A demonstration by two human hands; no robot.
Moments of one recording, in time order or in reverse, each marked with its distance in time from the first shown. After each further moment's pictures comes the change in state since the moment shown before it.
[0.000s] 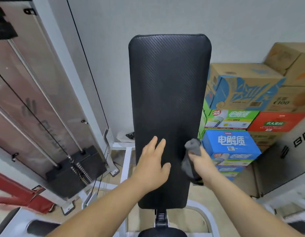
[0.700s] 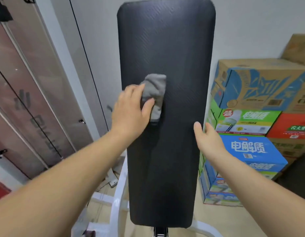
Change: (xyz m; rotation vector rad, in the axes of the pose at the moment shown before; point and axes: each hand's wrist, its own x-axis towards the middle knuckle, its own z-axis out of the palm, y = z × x) left_hand 0.092 -0.021 -0.023 0.274 0.746 0.154; right_hand 0.067 0.008 -0.008 -0.223 0.073 -0.274
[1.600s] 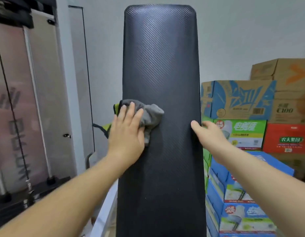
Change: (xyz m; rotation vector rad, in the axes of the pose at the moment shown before) left_hand -0.154 -0.100 0.135 0.227 0.174 0.208; right_hand -0.012 0.127 0.071 0.141 0.202 -0.253
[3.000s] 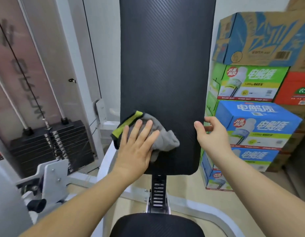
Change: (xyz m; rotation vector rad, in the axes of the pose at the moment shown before) left_hand -0.225 0.021 0.077 0.091 -0.087 0.234; right_hand -0.094 0.152 0.029 -0.028 0.025 -0.018
